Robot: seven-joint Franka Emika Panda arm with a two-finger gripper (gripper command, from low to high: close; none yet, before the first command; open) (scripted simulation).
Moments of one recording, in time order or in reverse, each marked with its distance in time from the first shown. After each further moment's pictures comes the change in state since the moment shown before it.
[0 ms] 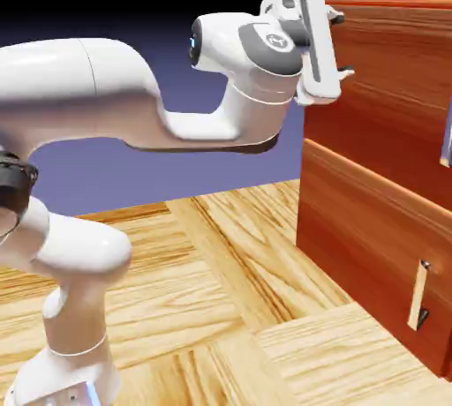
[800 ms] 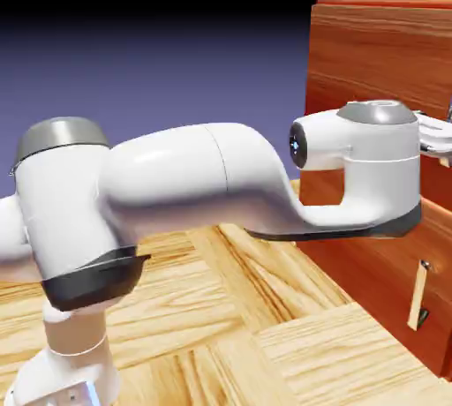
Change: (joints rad) arm 0.557 -0.113 -0.519 0.427 -0.841 0.021 -0.429
